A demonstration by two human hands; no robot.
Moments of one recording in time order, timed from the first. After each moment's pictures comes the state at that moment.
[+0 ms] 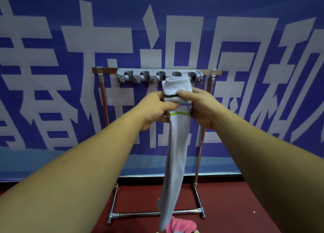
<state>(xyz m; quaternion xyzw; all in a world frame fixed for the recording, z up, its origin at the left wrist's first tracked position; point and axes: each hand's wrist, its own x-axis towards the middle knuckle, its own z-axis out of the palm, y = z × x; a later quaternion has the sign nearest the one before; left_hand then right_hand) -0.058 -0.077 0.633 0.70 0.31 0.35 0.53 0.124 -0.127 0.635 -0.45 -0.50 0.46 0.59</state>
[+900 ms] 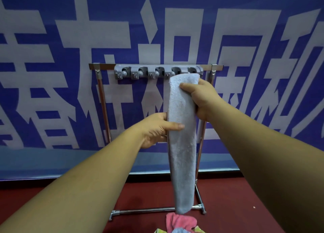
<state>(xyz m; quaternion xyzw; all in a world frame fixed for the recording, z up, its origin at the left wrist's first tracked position) -0.055 -0.079 0.575 0.66 0.32 0.24 0.64 0.113 -0.117 0.646 -0.52 -0.43 0.36 0.64</state>
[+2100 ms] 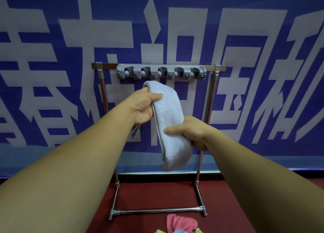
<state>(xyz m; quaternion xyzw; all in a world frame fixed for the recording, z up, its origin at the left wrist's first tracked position) -0.069 -0.048 0.632 0.49 0.32 0.43 0.69 0.107 -0.126 0.569 -0.53 -0.51 0.53 0.42</state>
